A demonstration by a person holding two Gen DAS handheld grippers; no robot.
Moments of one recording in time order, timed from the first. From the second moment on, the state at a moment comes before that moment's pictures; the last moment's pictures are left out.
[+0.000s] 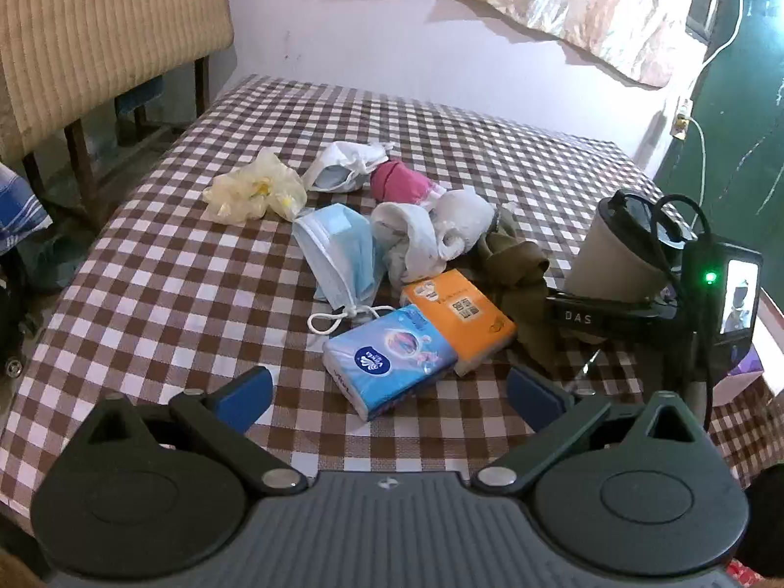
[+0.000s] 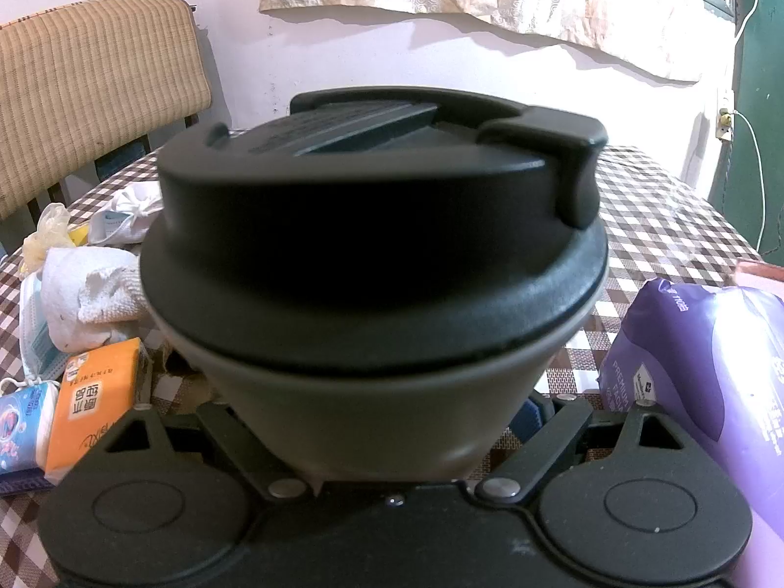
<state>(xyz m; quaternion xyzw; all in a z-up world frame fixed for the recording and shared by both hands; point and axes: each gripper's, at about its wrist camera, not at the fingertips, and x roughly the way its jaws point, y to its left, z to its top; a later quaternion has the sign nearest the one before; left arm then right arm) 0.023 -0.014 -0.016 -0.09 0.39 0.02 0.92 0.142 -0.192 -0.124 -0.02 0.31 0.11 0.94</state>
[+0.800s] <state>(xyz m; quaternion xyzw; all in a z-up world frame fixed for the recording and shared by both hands) 0.022 -0.001 -0.032 -0.09 0.41 0.06 0.91 0.142 -0.191 -0.124 -0.02 0.31 0.11 0.94</state>
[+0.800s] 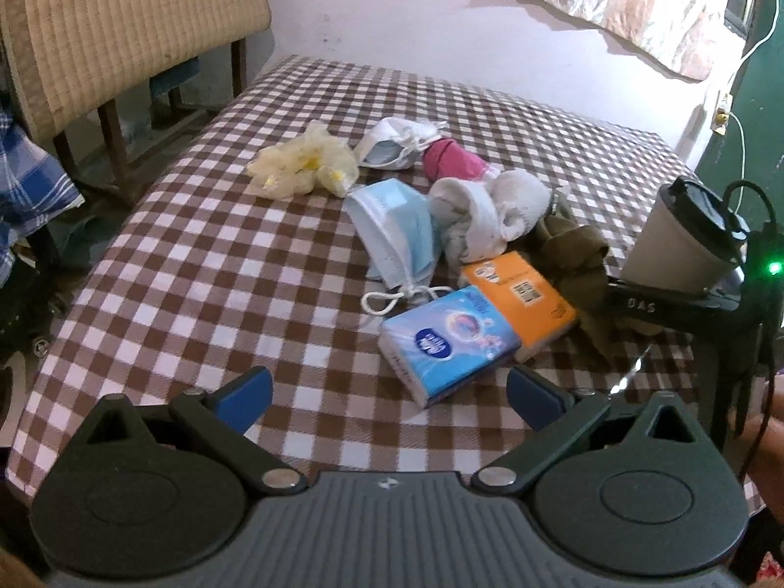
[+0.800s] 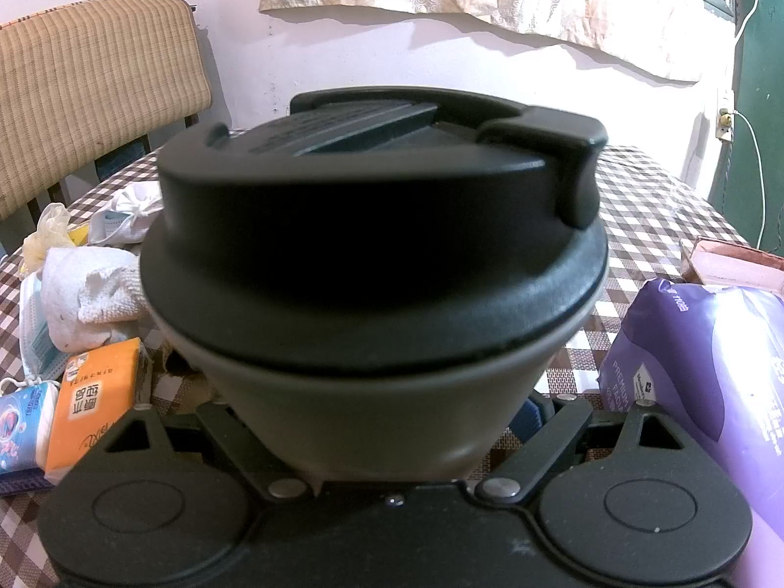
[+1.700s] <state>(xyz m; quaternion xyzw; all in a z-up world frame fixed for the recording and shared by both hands) 0.043 -0.013 -0.035 -0.12 0.40 0.04 0.91 0.024 -0.175 -0.066 -0.04 0.26 0.16 0.95</state>
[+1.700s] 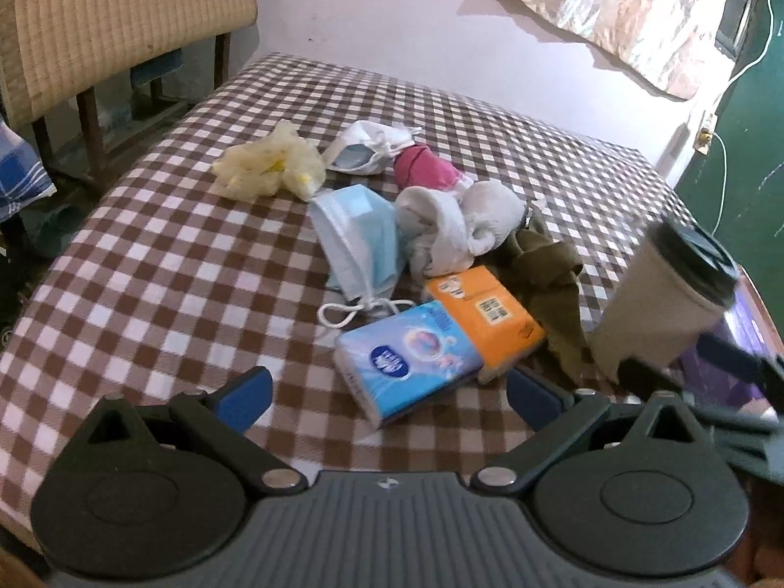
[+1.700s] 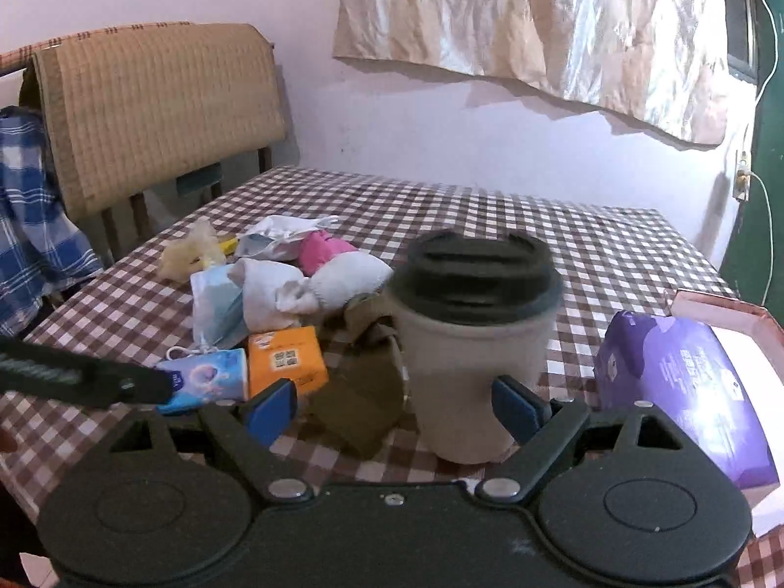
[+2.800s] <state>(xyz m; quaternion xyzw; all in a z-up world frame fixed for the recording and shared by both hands) 0.058 -0.002 -0.051 -0.13 0.41 0.09 0.90 0.007 -0.167 -0.072 -0.04 0.27 0.20 0.94</state>
